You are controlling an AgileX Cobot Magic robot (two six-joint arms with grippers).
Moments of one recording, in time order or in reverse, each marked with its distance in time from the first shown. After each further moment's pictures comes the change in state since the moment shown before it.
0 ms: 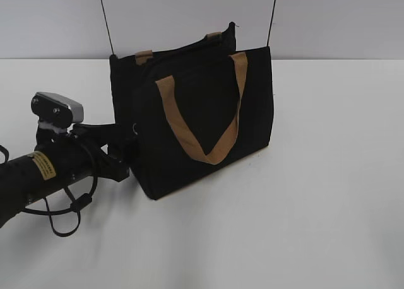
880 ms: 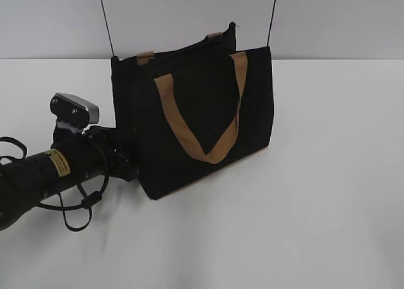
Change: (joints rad) left arm 0.000 0.078 -0.089 0.048 0.037 -0.002; right arm 0.000 0.000 0.000 0.003 0.000 0.000
